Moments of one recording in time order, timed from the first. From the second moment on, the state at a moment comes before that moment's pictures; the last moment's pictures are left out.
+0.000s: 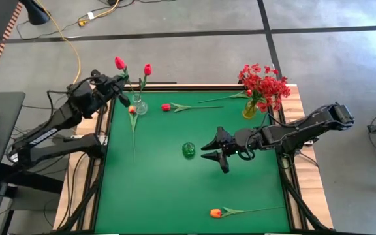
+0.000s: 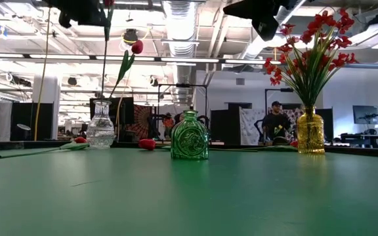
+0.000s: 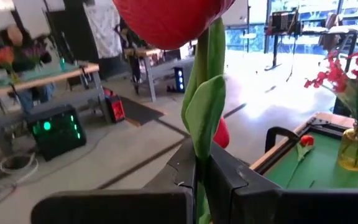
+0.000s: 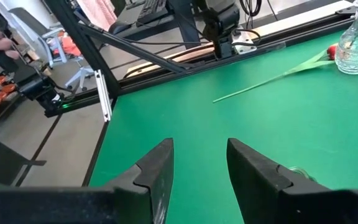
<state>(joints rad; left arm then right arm) 0.62 0.66 0.80 -0.19 -0.29 0.08 0.23 1.27 0.86 0.10 0.12 0.39</state>
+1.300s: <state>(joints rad) 0.84 0.75 0.59 -0.14 -0.19 -0.17 0.21 1.27 0.86 0.08 0.11 0.38</state>
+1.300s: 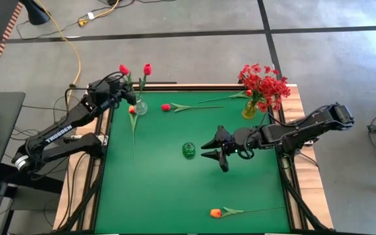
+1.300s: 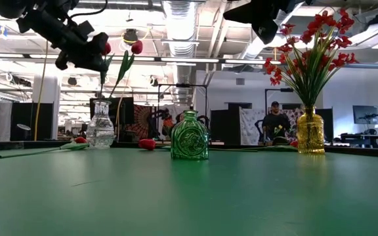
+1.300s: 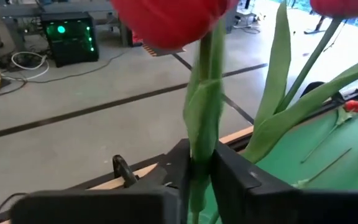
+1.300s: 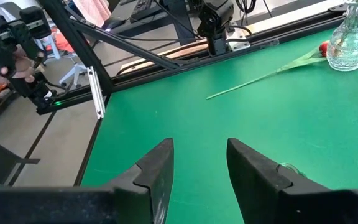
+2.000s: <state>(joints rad) 0.84 0.71 0.59 -0.19 -0.11 -0.15 0.22 1.27 0.86 0.08 0.11 0.38</state>
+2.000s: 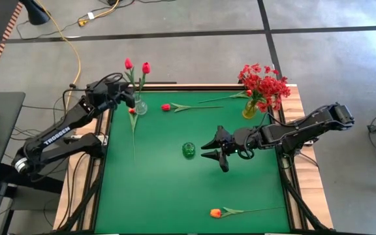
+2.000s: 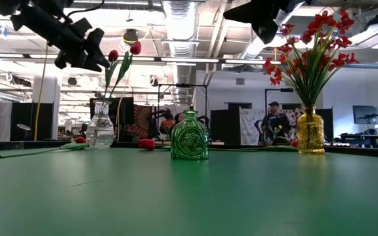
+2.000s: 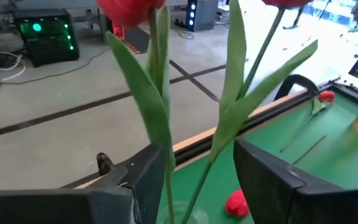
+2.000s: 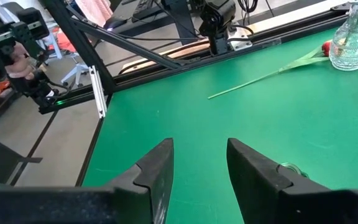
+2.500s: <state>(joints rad) 0.62 0.57 0.59 -0.35 0.08 -0.25 0.18 1.27 0.86 0.10 0.09 0.38</state>
